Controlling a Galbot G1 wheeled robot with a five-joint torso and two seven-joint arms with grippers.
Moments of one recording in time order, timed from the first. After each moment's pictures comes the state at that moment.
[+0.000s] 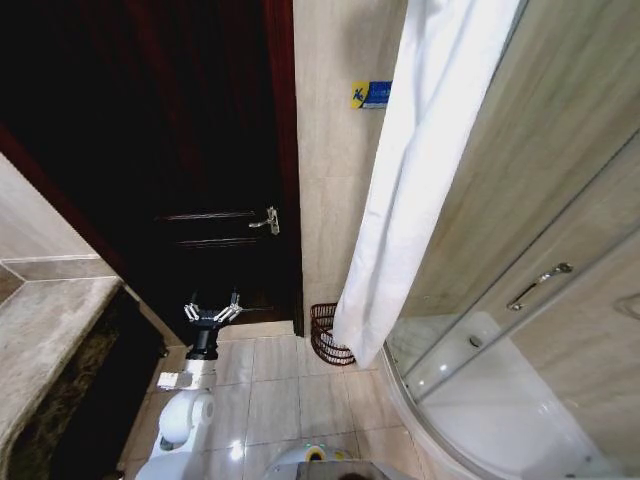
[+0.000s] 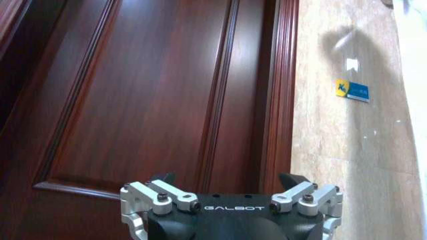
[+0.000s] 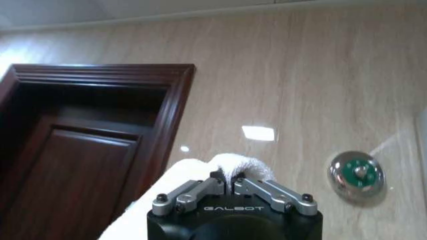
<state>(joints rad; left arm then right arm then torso) 1.47 -1.42 -0.64 -1.93 -0.42 -0.45 0.24 -1.77 -0.66 2.16 1.42 1.66 -0.31 0.13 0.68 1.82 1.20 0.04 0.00</state>
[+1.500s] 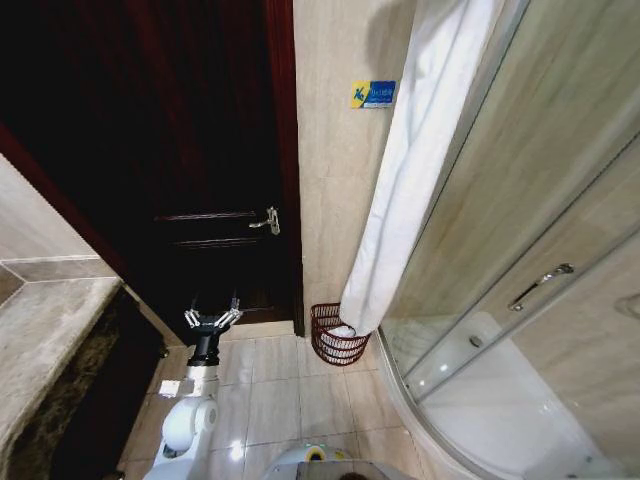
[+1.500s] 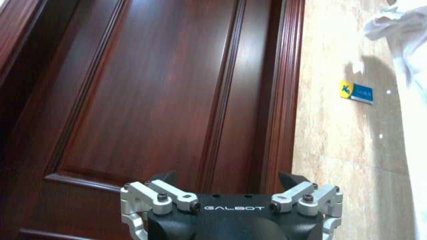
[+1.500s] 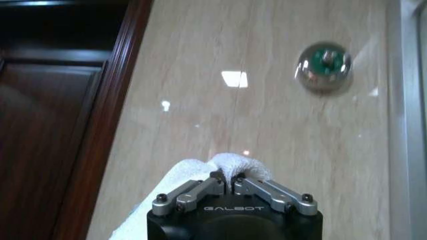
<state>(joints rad) 1.50 -1.45 -0.64 -1.92 -0.42 -0.49 0.23 -2.00 -0.53 2.14 1.53 1.61 -0.26 0.15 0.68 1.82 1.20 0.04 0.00</state>
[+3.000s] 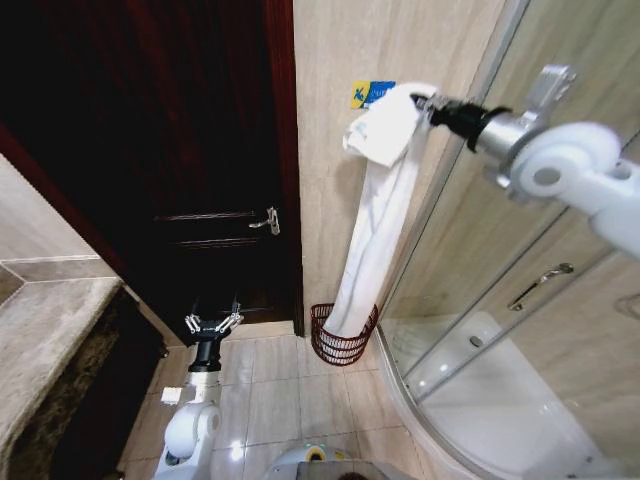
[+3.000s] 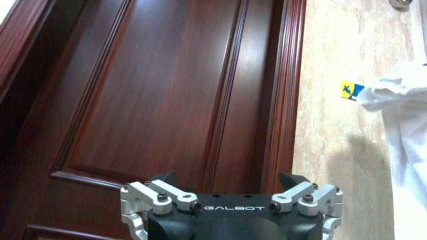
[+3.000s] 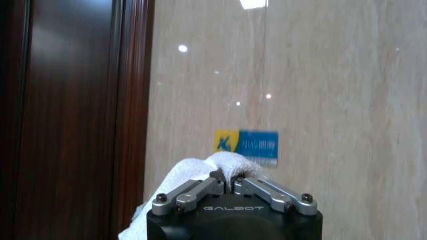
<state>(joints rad) 1.52 -1.47 -0.63 -1.93 -0.41 -0.51 0.23 -2.46 -0.32 2.19 1.93 1.59 -0.06 0.27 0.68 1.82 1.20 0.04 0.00</state>
